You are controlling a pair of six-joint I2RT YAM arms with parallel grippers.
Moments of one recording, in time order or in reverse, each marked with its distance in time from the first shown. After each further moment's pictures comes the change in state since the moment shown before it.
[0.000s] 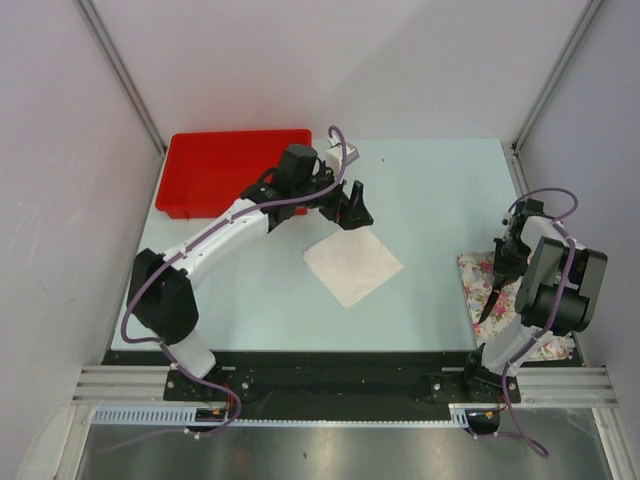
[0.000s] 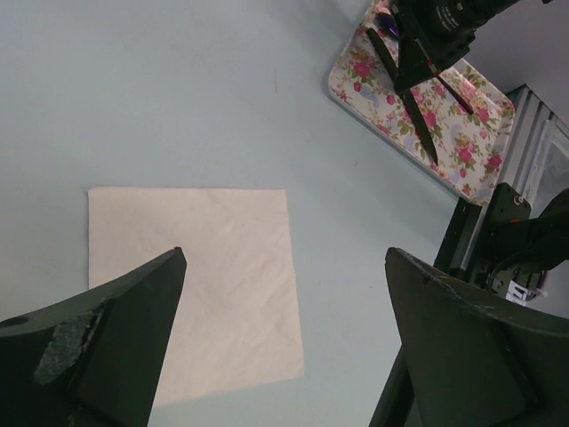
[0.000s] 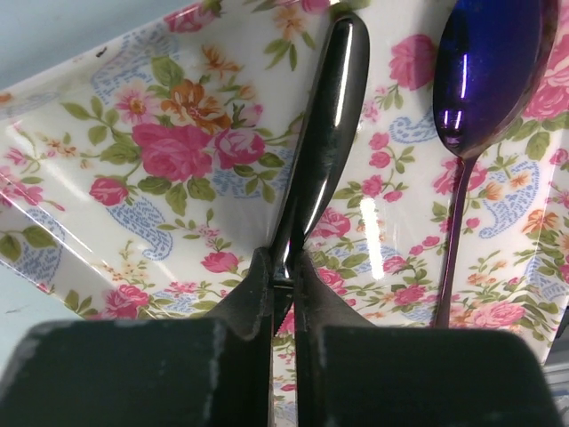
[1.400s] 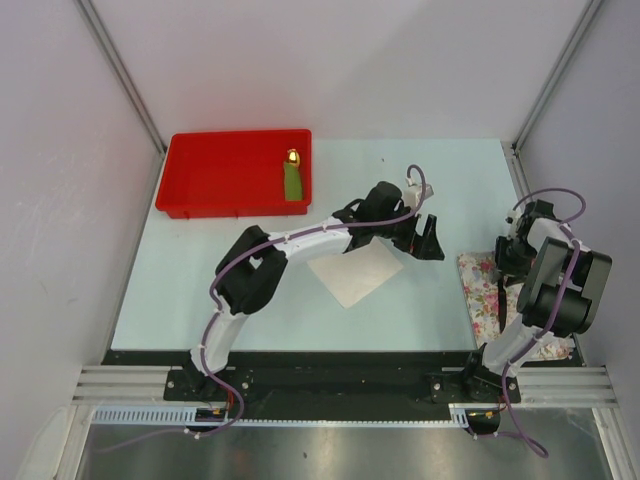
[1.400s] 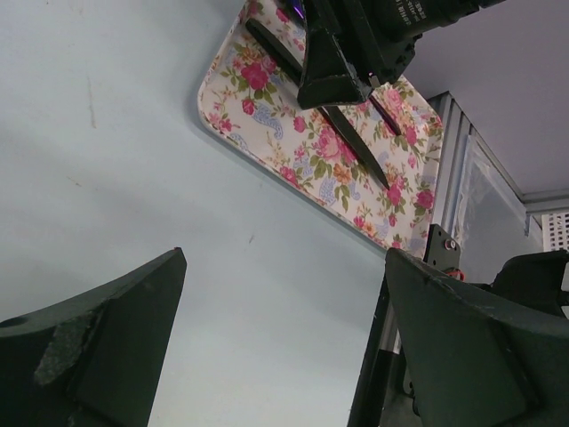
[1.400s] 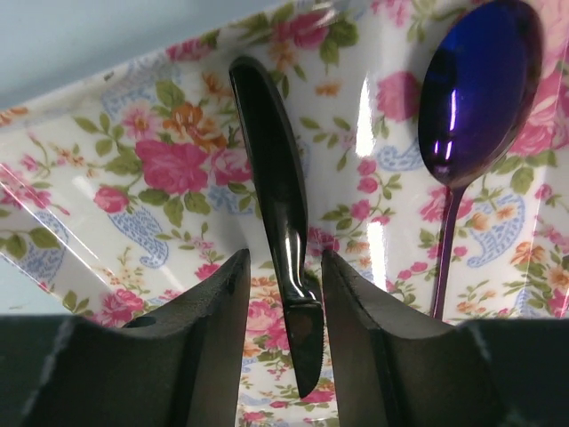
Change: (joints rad) left arm -0.267 0.525 0.250 0.322 0.015 -0.336; right arm -0.054 -0.008 -0.006 0.036 -0.083 -0.070
